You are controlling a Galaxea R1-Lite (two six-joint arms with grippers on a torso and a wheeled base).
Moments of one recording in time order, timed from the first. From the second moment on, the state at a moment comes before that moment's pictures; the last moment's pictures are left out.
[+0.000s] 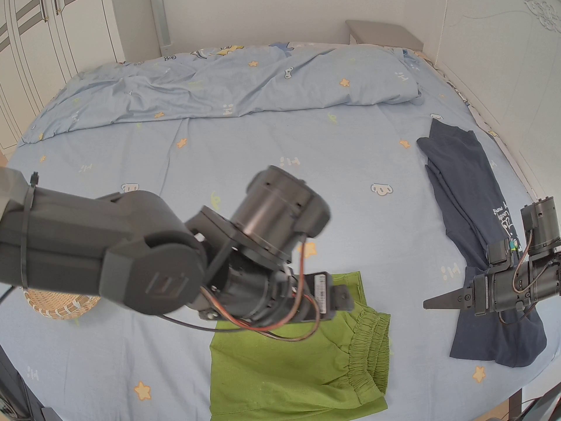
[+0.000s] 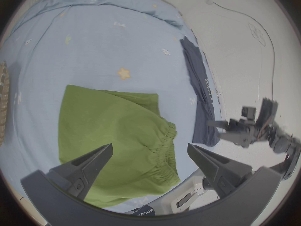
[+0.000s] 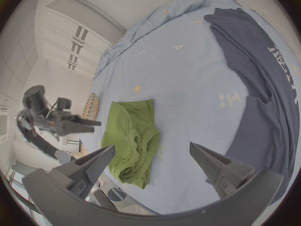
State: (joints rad) left arm -0.87 1.91 -1.33 0.29 0.01 -0.71; right arm 0.20 1.46 -0.64 0.03 0.50 0.20
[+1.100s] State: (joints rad) left arm -0.24 1.88 -0.55 -0.37 -0.69 -0.26; right arm 0.79 1.70 -0.67 -0.21 0.56 0.43
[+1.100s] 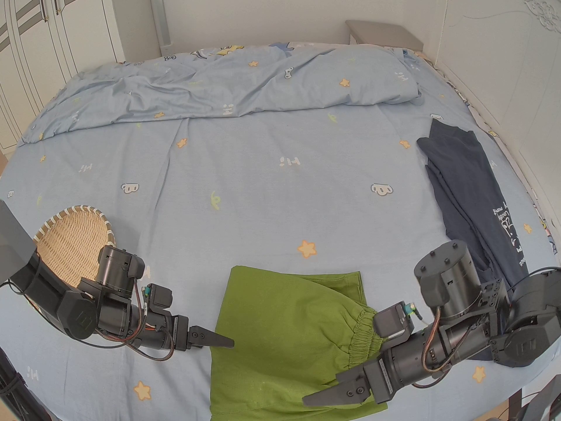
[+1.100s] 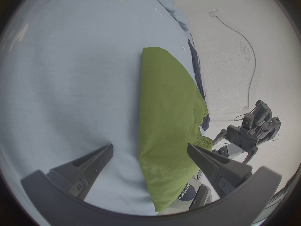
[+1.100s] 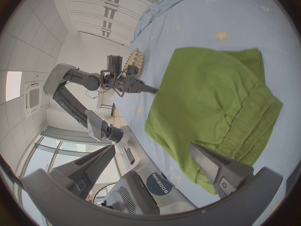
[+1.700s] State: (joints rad) left arm -0.32 1.98 -0.54 -0.58 -0.71 -0.37; right arm 0.70 1.81 -0.56 -0.22 0.56 0.40
